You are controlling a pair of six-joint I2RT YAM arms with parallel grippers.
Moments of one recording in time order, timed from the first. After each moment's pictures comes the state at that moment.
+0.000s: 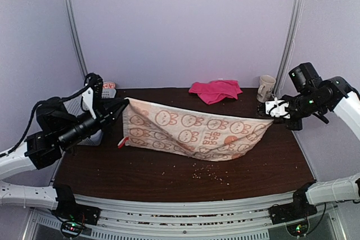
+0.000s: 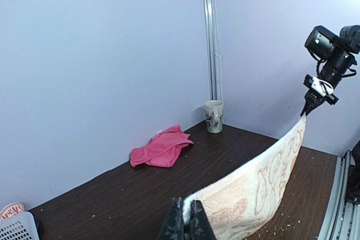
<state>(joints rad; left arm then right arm) -0.94 0.76 0.69 0.15 -0.13 0.08 0.37 1.10 1.29 -1.20 -0.02 -1.10</state>
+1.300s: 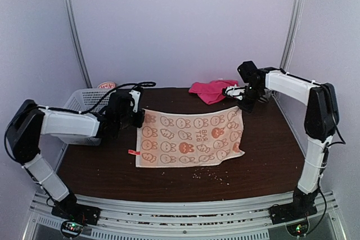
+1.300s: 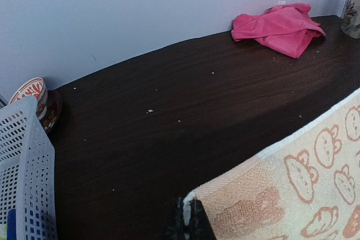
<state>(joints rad) -0.63 1.57 0.87 0.24 -0.31 -0.06 0.34 1.90 1.65 -0.86 0.12 -0.74</state>
